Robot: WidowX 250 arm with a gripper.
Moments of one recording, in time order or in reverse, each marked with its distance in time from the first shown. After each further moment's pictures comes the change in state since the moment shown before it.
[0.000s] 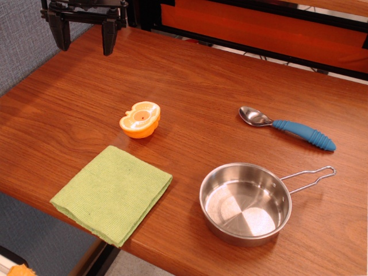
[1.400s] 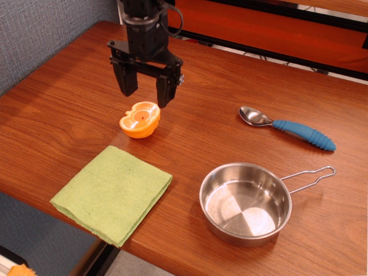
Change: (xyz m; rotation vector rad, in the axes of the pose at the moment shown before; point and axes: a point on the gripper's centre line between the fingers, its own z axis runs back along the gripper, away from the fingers) arm -0.044 -0.085 -0.037 -0.154 -0.001 -0.494
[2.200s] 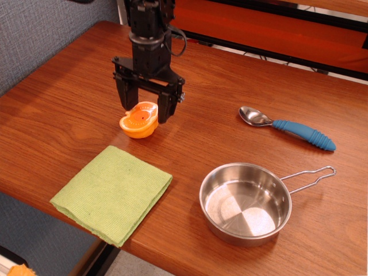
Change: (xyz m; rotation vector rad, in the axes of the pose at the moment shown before) arm -0.004 -0.003 -0.023 0.023 0.058 0.004
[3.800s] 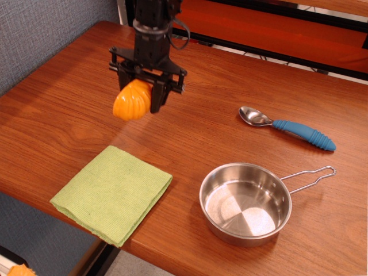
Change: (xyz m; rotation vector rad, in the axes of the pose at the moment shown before) arm 0.000 0.007 0.022 0.097 0.050 0.125
